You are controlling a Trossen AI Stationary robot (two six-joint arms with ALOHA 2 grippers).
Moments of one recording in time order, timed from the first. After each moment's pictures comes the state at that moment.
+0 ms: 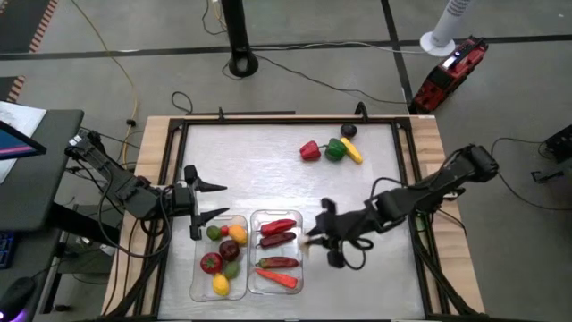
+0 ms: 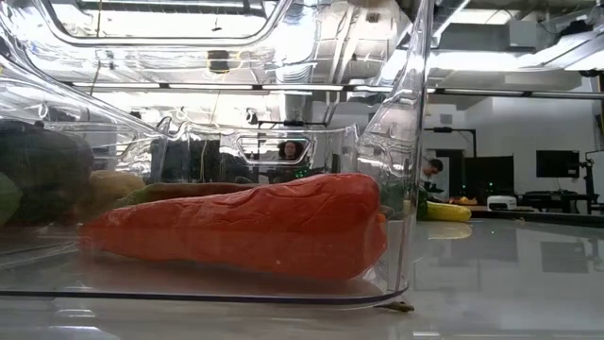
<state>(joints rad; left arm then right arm) -0.66 0.79 0.73 -0.08 -0.84 -0.01 0.43 1.47 1.15 -0.29 0.21 0.36</state>
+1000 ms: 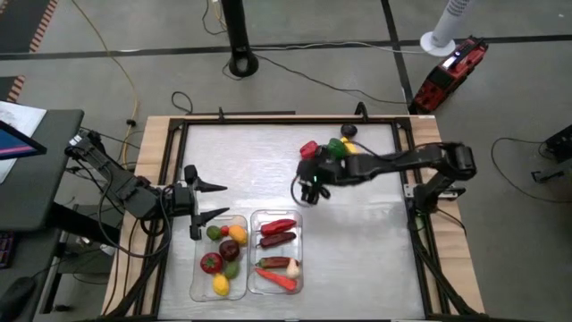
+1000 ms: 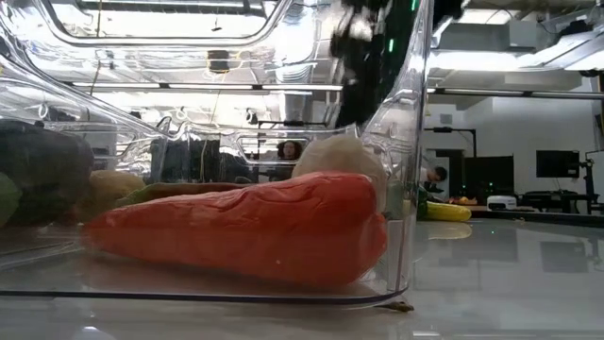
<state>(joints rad) -0.66 0.79 0.73 -0.08 -0.84 -0.02 -0.06 1.63 1.19 -0.48 0.37 0.08</state>
